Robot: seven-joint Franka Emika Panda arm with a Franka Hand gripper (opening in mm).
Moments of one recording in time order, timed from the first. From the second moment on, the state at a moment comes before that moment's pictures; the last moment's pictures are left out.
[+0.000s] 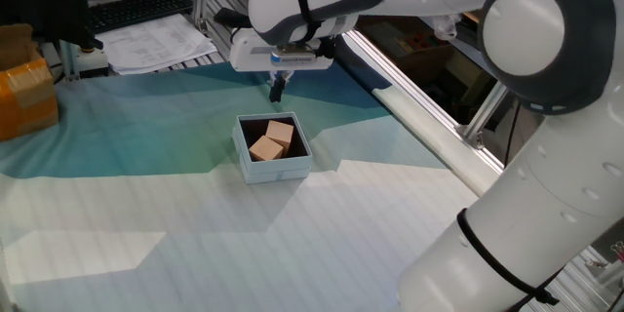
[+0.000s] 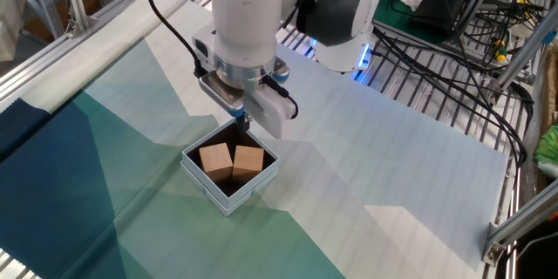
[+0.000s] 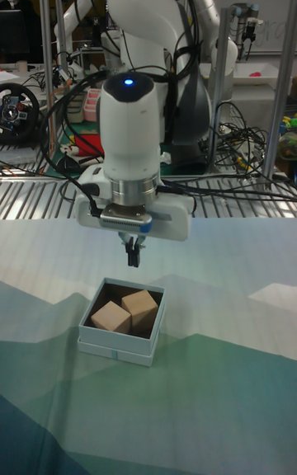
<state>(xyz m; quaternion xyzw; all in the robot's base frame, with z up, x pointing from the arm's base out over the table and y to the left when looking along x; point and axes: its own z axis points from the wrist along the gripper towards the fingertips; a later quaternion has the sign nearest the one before) 0.514 -0.013 0.243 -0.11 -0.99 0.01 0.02</state>
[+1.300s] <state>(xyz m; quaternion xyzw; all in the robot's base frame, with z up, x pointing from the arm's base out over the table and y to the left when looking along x) 0.500 0.002 0.177 -0.14 -0.99 0.00 -0.03</state>
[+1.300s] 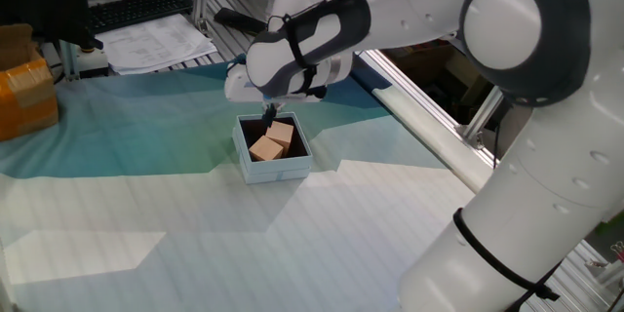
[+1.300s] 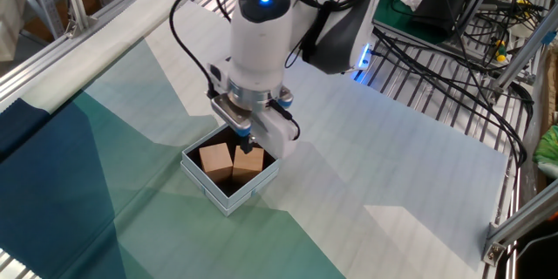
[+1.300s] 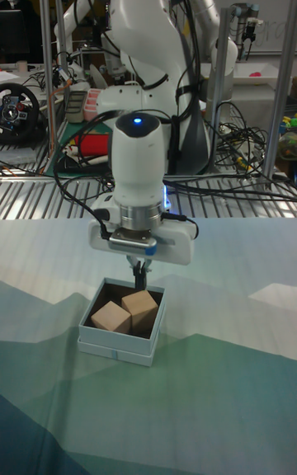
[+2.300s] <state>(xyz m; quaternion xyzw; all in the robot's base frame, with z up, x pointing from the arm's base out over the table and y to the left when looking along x) 0.492 0.002 0.176 -0.15 -0.99 0.00 -0.03</state>
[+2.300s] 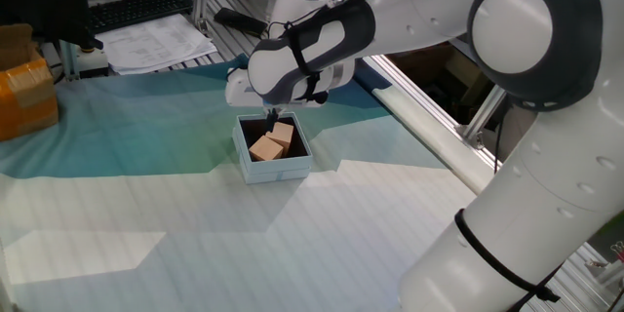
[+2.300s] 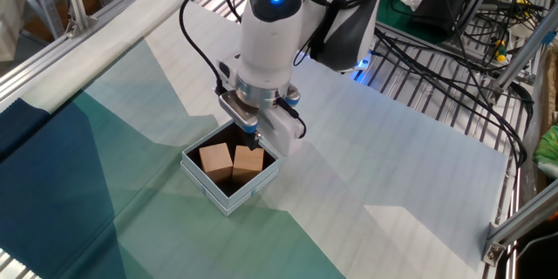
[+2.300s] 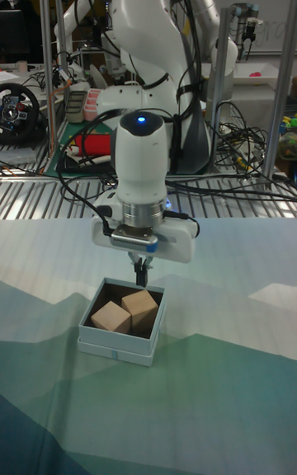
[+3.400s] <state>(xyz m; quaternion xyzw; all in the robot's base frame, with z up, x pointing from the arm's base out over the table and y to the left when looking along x) 0.492 0.002 0.176 -0.25 -0.97 -0.02 0.00</state>
